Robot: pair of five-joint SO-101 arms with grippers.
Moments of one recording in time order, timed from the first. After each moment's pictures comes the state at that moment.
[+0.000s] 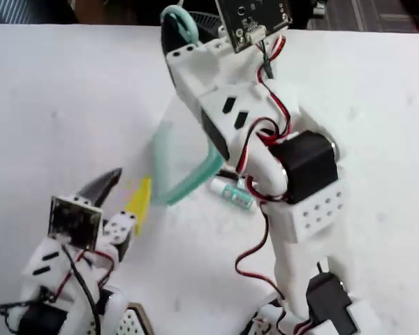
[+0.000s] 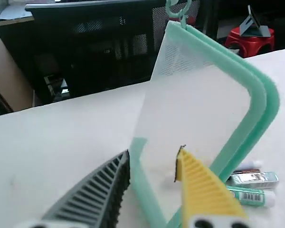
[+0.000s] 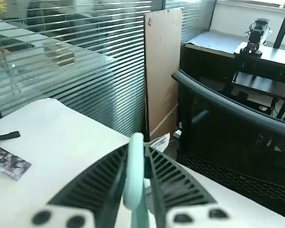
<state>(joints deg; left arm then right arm) 10.9 -102.6 63.6 65.0 -2.6 -33.8 -12.1 -38.8 67.0 5.1</state>
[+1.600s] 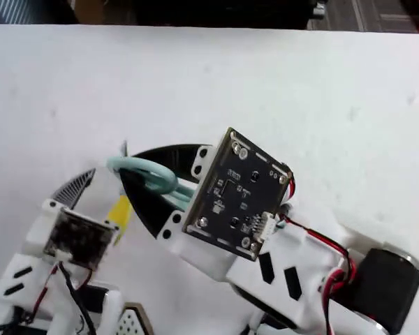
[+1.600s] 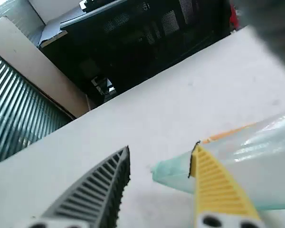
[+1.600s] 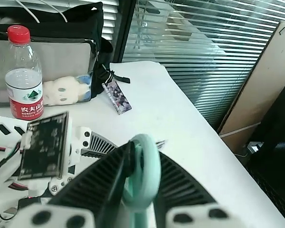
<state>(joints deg) 3.2 -96.0 48.1 76.3 -22.4 -59.9 -24.2 -48.8 97.1 17.8</state>
